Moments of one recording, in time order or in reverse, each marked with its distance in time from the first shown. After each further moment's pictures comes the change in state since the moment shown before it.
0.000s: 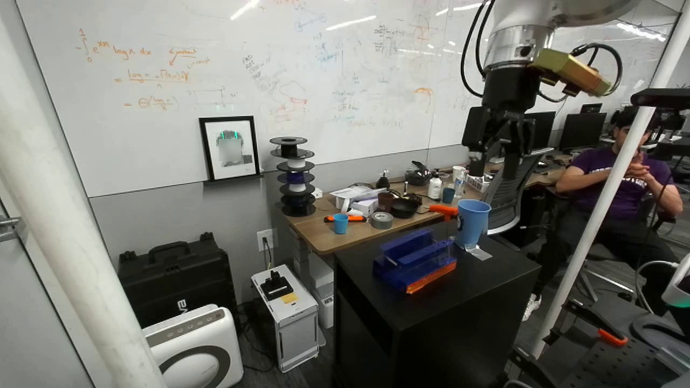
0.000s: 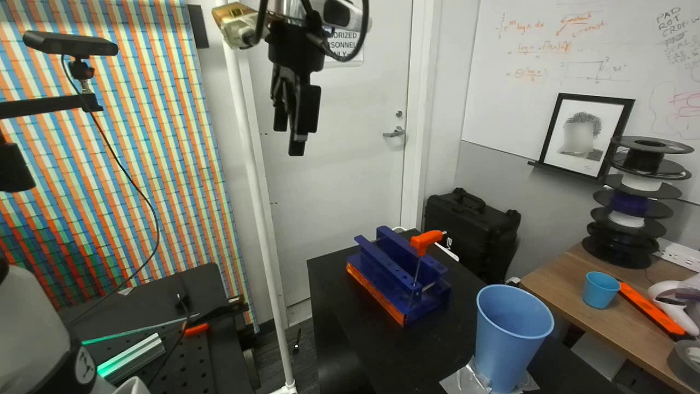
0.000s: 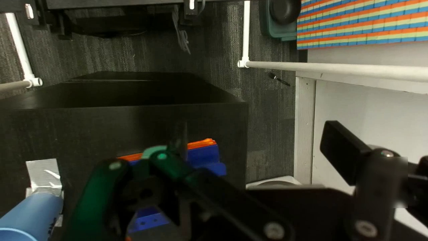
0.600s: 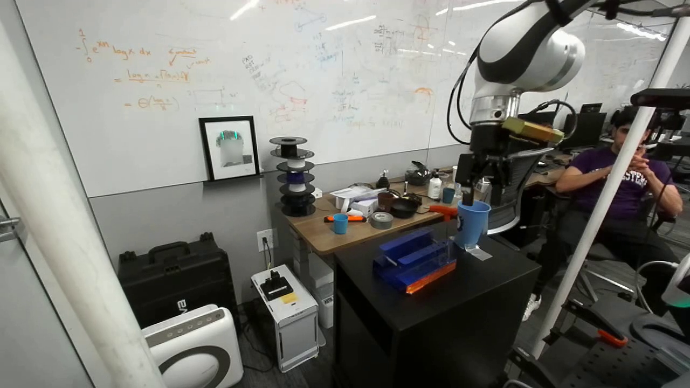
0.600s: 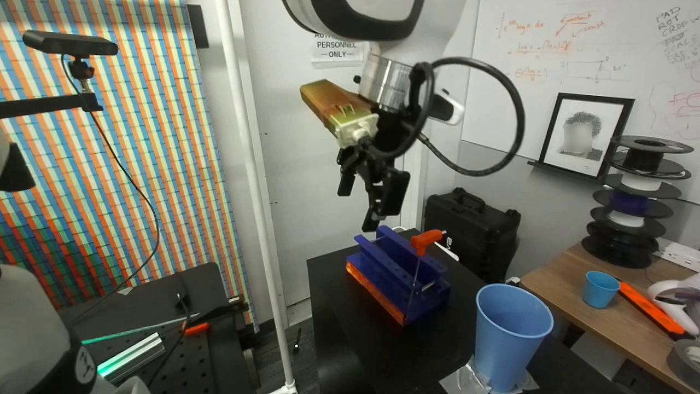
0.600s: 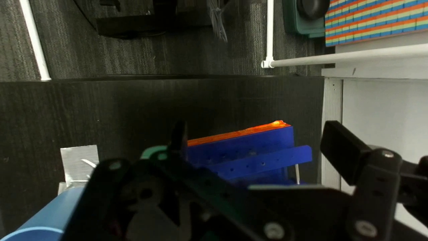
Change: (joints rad) arm -0.105 0.366 -0.119 0.095 -0.078 0.168 -0.202
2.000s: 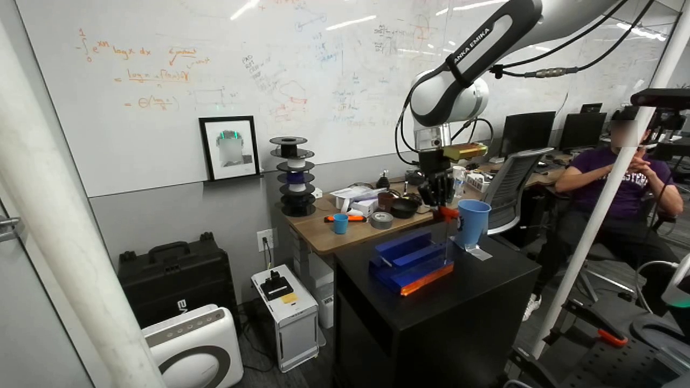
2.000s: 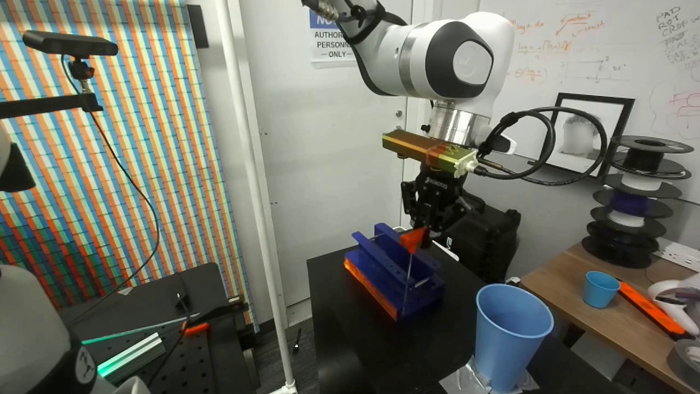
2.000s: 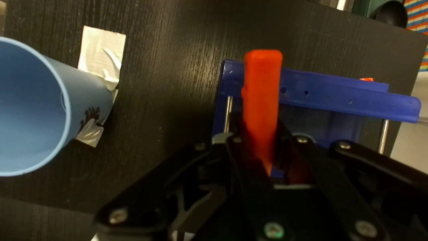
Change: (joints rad) arm -0.003 0.483 0.050 0.444 -0.233 -0.018 -0.047
